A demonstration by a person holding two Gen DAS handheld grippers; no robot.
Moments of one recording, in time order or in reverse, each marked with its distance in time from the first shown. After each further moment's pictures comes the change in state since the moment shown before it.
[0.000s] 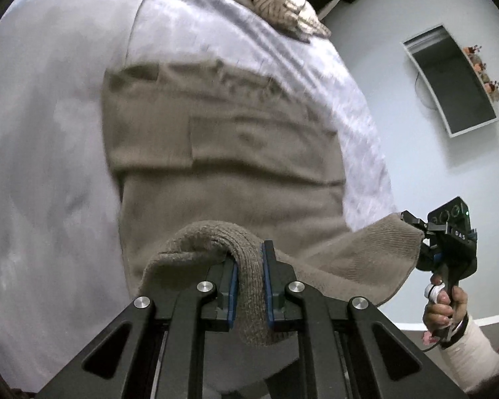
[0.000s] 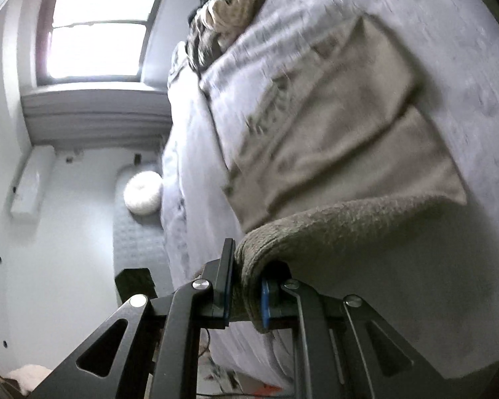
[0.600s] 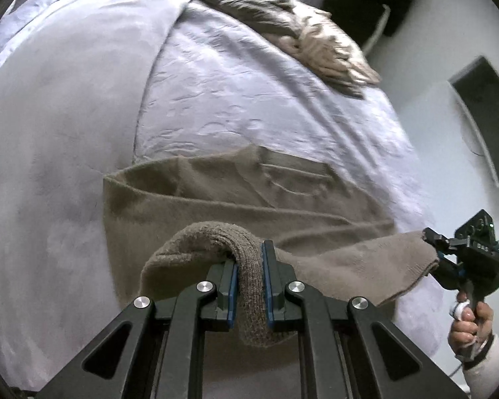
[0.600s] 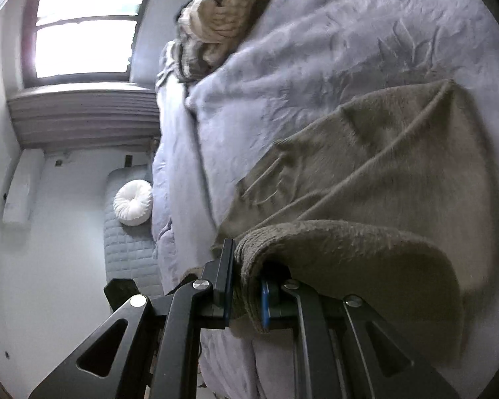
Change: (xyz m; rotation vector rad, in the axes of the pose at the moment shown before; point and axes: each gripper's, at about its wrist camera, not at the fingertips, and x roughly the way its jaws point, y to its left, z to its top) left arm 0.075 0.026 0.139 -0.064 -0.157 0.223; right arm 0.091 -0.037 0.175 0.022 0.086 -0.034
